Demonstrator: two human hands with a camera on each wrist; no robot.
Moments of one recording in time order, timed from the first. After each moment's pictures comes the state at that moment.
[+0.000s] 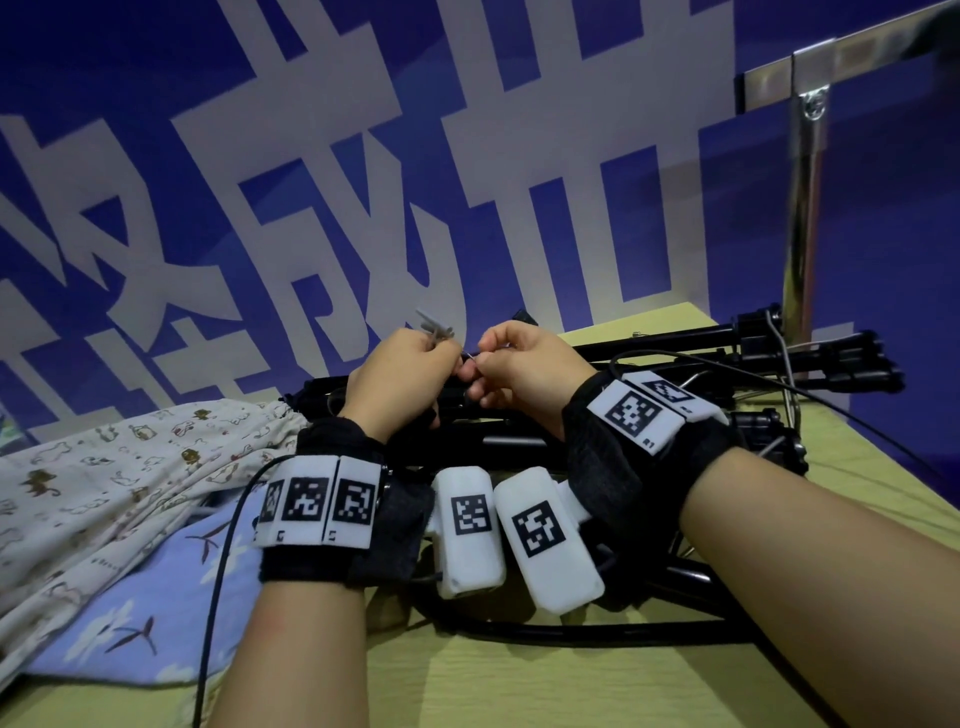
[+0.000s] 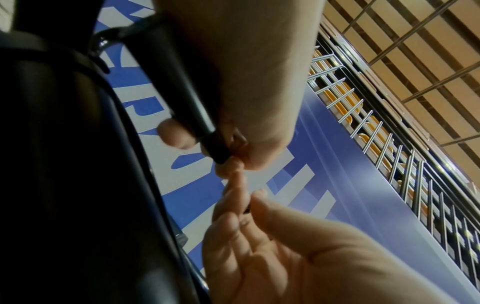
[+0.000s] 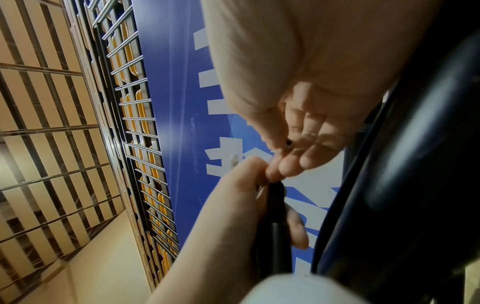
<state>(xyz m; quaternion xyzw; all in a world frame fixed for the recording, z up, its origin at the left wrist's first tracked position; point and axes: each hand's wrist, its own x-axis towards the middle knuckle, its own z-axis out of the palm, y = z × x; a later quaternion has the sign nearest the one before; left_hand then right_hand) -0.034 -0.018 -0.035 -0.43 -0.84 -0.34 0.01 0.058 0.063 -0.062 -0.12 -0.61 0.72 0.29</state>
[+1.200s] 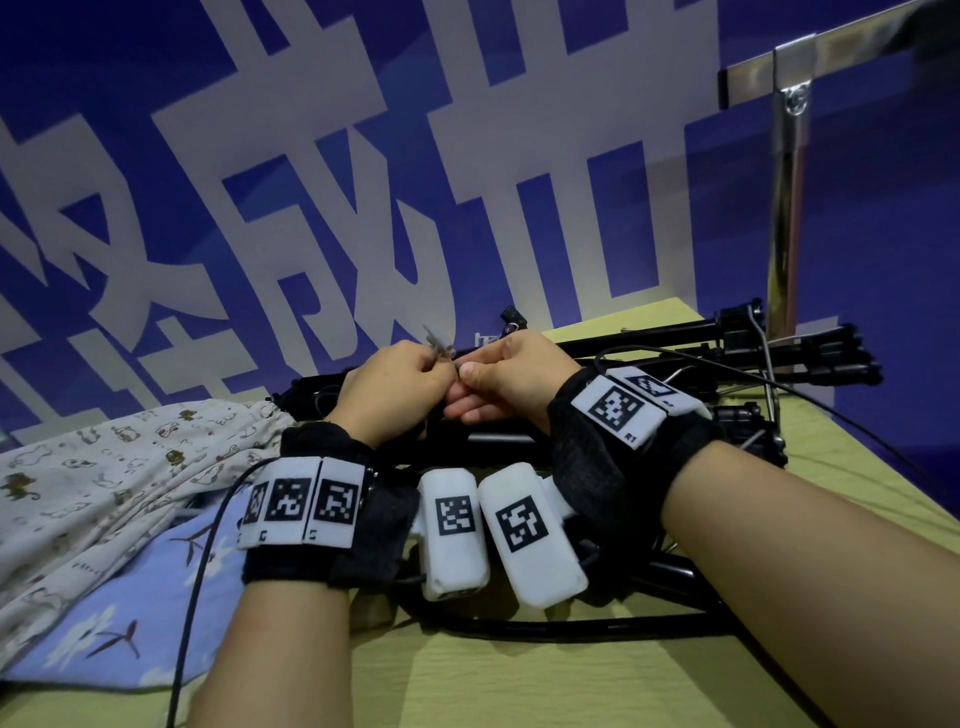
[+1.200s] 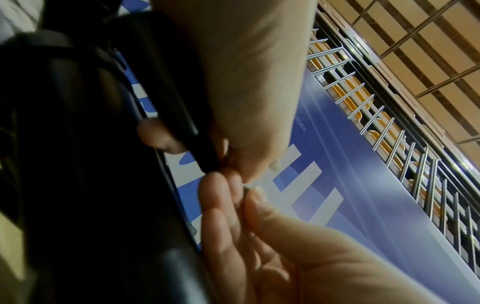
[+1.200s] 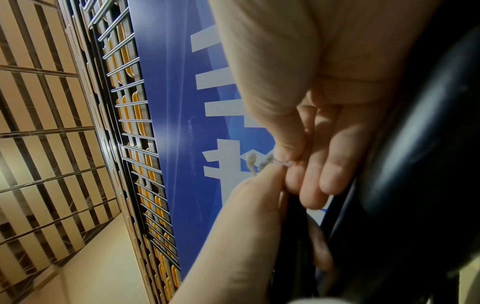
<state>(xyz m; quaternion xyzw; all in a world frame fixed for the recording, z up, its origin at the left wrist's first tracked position) -0.039 -0.019 -0.041 -0.48 -0.85 -0.20 0.07 0.066 0.060 -0.063 -0.14 -0.64 0.72 0.24</state>
